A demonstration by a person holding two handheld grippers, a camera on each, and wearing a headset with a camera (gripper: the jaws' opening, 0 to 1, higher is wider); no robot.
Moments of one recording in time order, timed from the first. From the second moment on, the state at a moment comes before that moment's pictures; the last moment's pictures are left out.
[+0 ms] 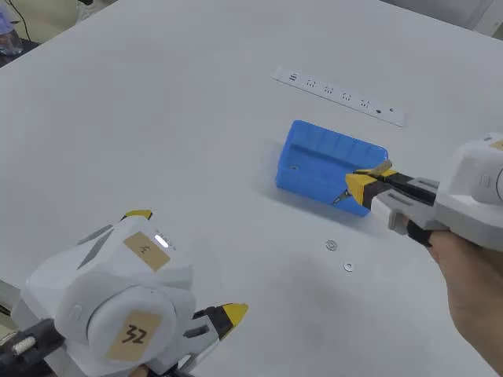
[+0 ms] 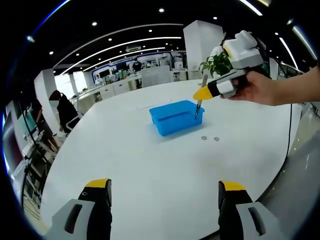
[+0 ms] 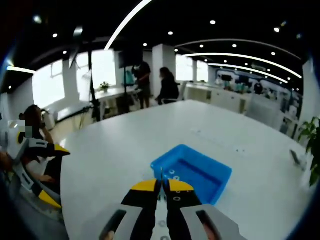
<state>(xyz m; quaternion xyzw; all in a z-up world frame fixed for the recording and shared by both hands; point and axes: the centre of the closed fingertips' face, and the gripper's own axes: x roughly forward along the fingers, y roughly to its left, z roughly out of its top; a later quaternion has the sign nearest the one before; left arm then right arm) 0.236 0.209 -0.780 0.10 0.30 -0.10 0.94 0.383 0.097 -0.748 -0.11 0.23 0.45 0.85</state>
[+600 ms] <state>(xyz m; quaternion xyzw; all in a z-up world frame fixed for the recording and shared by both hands) 0.236 0.208 -0.781 0.10 0.30 -0.11 0.94 0.369 0.085 -0.797 -0.15 0.28 0.46 0.83</state>
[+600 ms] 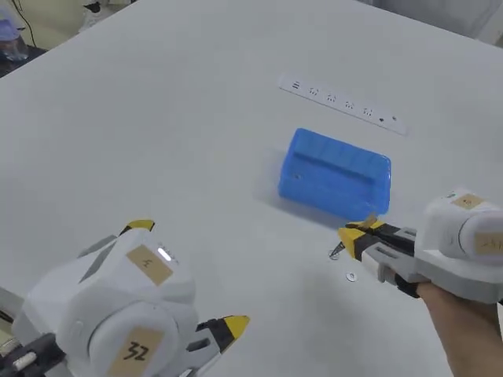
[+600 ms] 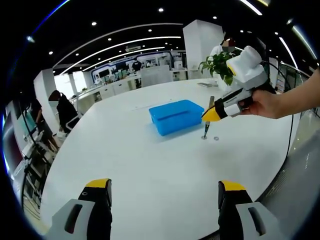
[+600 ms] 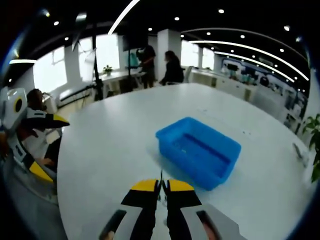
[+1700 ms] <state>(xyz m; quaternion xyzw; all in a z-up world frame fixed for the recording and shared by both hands) 0.236 0.209 -0.782 0.10 0.30 -0.10 0.94 0.379 0.076 -0.797 -0.12 0.29 0.44 0.84</state>
